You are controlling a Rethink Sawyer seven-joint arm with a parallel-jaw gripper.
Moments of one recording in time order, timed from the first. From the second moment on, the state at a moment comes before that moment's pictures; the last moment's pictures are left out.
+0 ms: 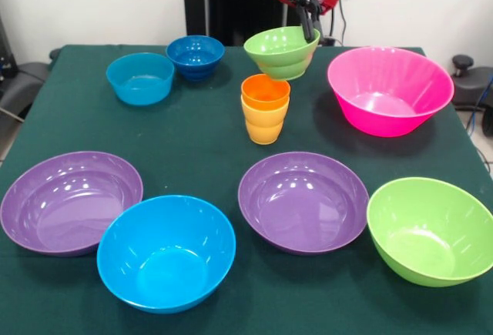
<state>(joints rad) 0.00 -0.34 -0.33 2.19 -0.35 -1.42 1.44</state>
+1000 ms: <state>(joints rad) 0.00 -0.37 -0.33 2.15 -0.36 -1.33 1.44</state>
